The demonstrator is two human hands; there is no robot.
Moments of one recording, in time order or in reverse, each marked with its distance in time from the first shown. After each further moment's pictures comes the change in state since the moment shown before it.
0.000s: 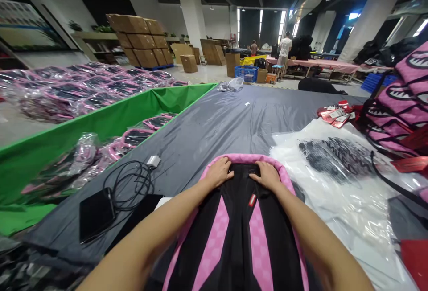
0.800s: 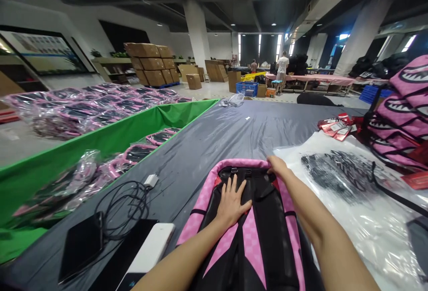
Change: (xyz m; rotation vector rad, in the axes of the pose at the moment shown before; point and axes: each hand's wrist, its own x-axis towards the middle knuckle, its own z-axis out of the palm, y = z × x) left_hand -0.017 0.061 0.041 -0.110 0.117 -0.150; right_hand 0.103 0.070 -0.053 -0.149 -0.016 0.077
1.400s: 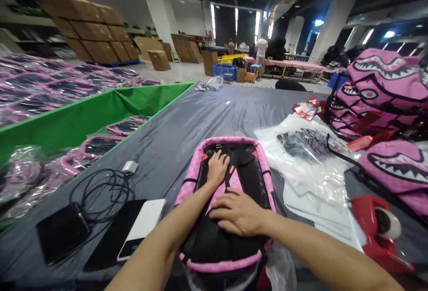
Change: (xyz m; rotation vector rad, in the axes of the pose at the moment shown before) left_hand 0.023 0.000 -0.013 -0.245 0.183 -0.044; right_hand -0.229 -0.148 0.000 0.274 0.005 -0.736
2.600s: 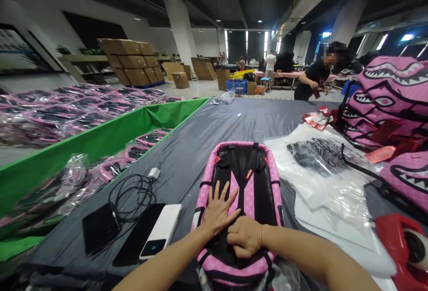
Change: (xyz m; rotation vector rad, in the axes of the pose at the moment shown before) left_hand -0.114 -0.026 -0.021 0.404 -0.161 0.282; right_hand -0.001 0.015 0.096 -0.098 -0.053 -0.400
